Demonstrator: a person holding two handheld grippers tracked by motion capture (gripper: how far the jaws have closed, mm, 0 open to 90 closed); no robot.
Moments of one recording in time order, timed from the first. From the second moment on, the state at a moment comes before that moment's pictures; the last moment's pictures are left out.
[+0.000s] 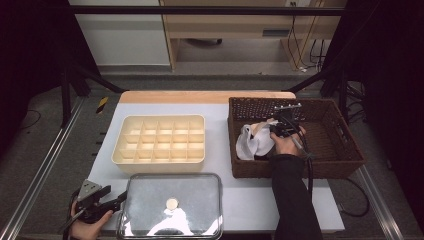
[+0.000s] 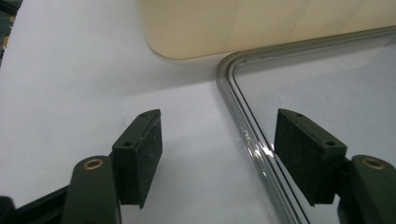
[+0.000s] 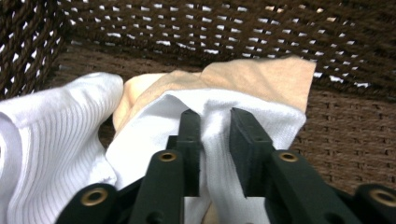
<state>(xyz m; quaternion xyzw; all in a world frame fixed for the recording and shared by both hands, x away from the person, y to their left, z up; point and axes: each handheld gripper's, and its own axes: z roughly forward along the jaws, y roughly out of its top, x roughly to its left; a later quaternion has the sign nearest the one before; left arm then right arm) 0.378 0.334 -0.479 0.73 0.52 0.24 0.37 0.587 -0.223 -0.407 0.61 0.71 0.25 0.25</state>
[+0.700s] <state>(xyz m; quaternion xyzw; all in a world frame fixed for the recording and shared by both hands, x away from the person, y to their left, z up) 0.379 0.335 -0.479 0.73 0.52 0.24 0.37 0.560 -0.223 -0.371 0.56 0.69 0.36 0.29</state>
